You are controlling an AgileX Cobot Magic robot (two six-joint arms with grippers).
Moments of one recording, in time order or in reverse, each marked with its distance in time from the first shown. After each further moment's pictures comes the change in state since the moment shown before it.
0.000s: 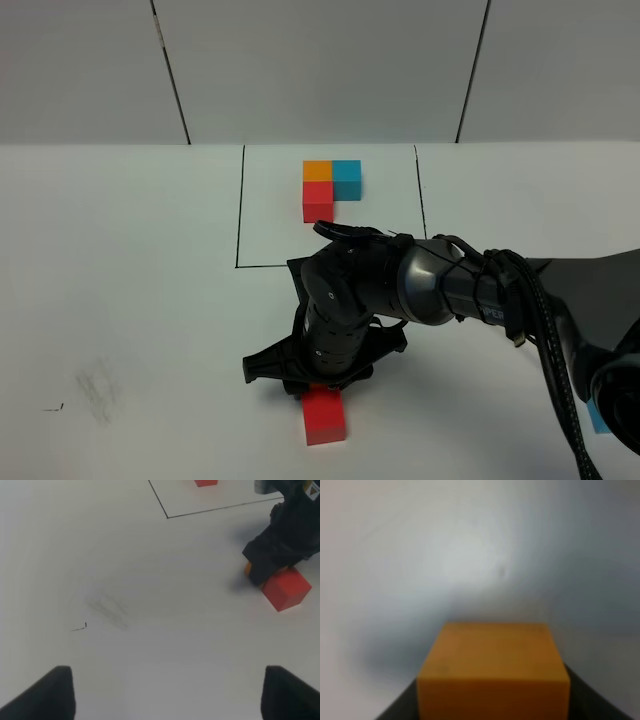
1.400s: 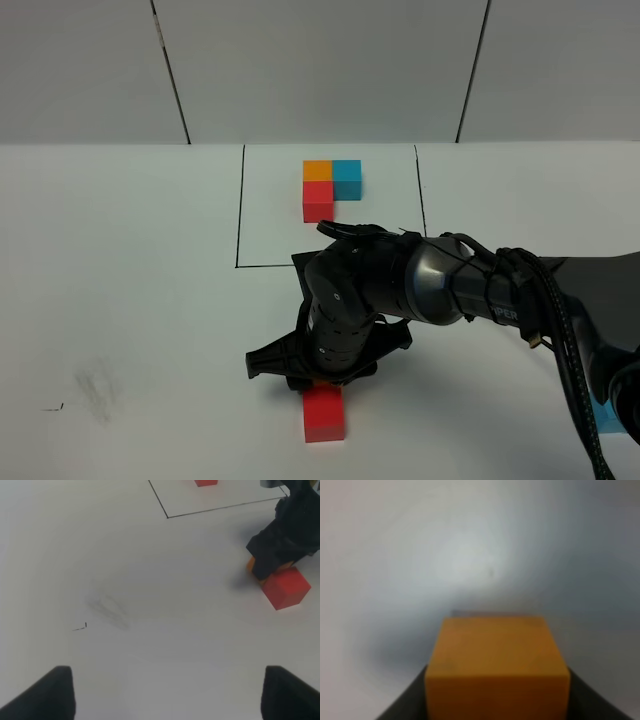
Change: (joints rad) left arm 0.000 0.000 0.000 0.000 0.000 0.000; right arm 0.000 -0.046 0.022 -0.050 -0.015 0.054
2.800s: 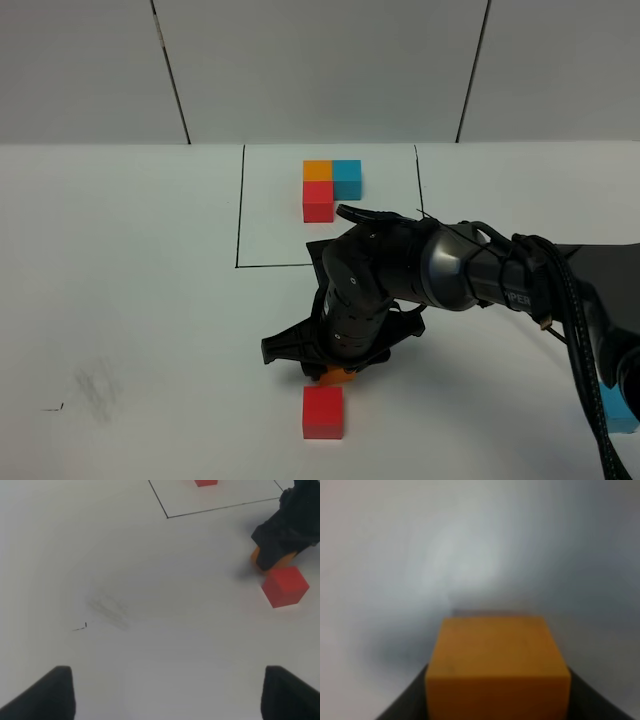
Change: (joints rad) left arm 0.000 0.000 0.000 0.000 0.000 0.001; right arm -0.046 -0.001 0.000 0.001 -0.003 -0.041
